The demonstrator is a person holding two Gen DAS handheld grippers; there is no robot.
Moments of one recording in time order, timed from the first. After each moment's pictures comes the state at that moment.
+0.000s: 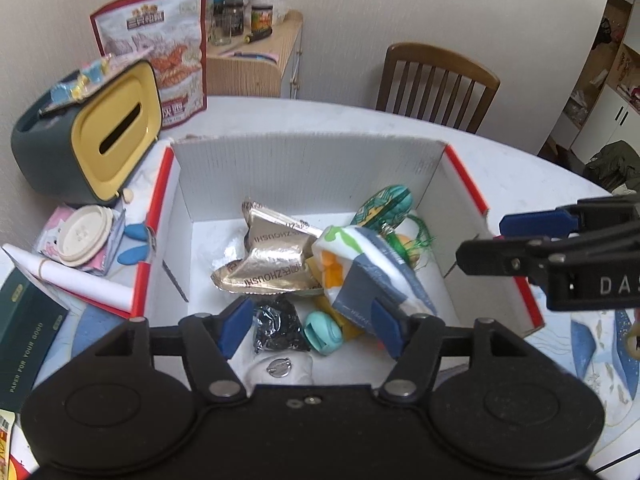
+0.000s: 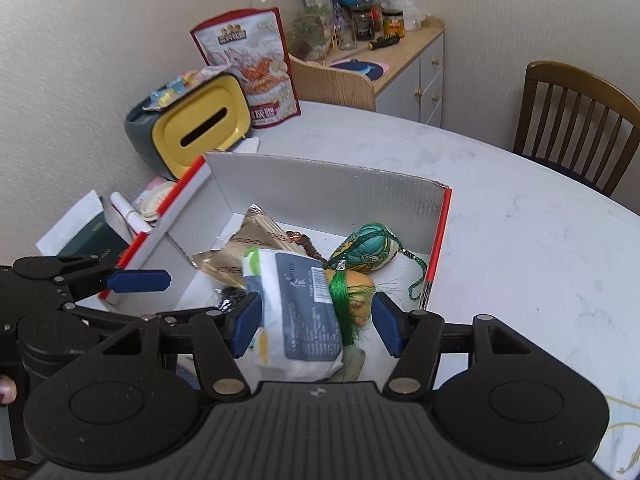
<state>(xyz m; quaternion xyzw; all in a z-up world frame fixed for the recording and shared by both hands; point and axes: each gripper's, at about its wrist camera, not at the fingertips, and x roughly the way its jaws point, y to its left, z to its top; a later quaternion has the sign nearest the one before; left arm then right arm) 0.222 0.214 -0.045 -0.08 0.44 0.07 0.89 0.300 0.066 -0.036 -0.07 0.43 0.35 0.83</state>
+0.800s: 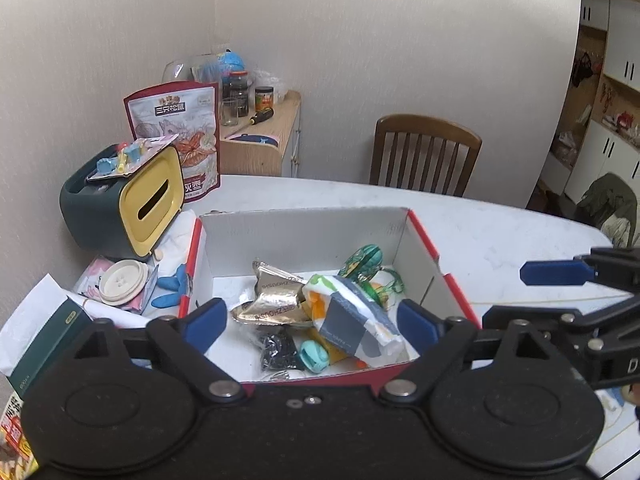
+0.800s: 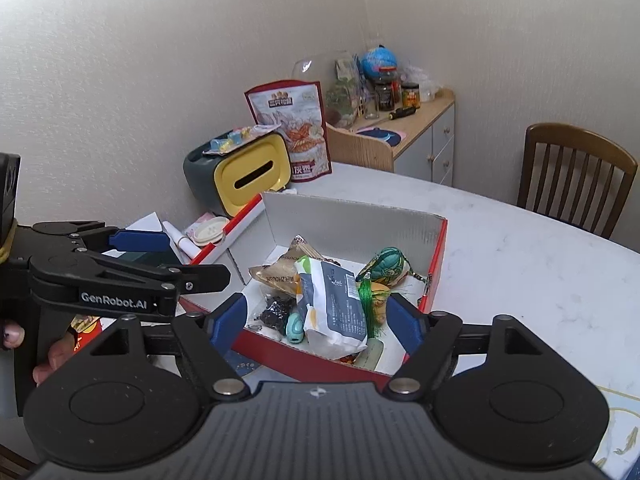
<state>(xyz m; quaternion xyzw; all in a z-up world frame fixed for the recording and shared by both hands) 0.154 0.187 0.010 -0.06 0.34 0.09 0.94 0.215 0.007 0.001 -0.04 0.33 0.39 0.86</state>
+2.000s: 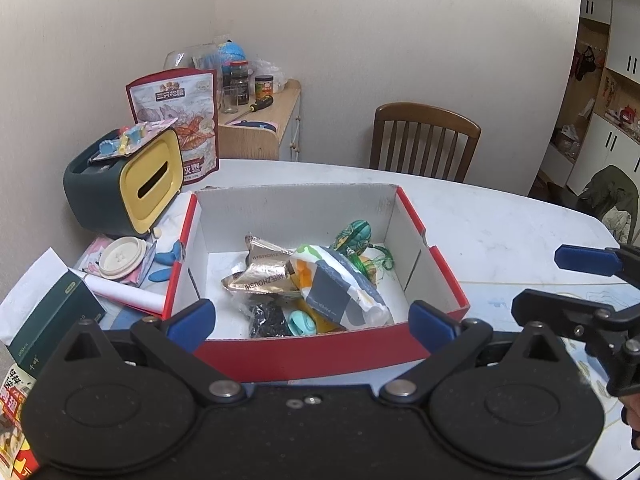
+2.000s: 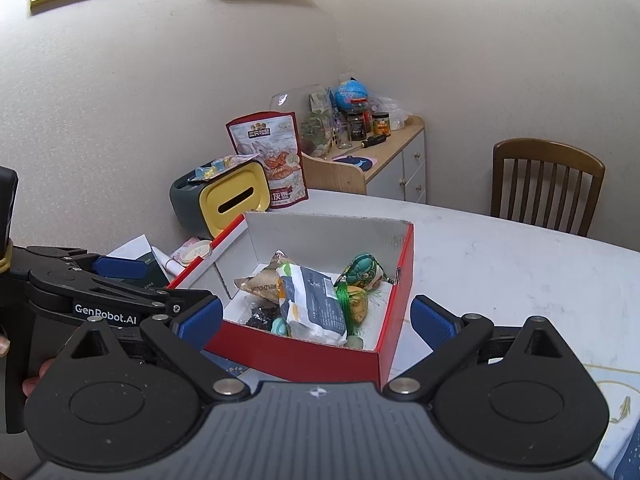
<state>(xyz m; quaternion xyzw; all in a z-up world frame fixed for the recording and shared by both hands) 0.138 0.168 0.000 -0.05 0.35 0.09 0.93 0.180 -0.028 -0.007 -0.01 0.29 0.35 0.89</state>
